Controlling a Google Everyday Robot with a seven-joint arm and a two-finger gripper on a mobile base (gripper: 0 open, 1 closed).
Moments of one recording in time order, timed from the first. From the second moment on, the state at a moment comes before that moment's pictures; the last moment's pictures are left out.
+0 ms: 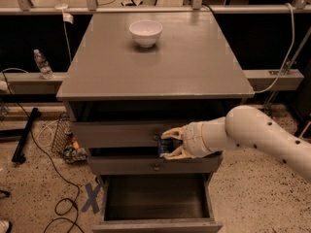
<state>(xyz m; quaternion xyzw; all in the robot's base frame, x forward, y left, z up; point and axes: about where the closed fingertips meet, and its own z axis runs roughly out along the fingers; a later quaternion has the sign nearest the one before) 0.511 -0.044 0.686 -0.75 0.53 0.09 0.39</state>
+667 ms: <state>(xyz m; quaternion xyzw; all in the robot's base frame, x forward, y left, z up) 0.509 -0.066 0.742 -0.76 0.51 0.06 0.40</state>
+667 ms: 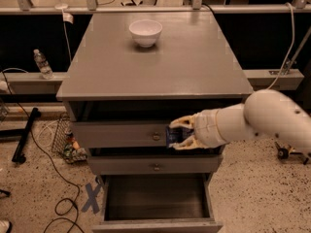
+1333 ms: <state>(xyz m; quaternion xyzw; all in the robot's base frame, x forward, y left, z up) 0.519 -0.102 0.830 -0.77 0.50 0.01 0.40</state>
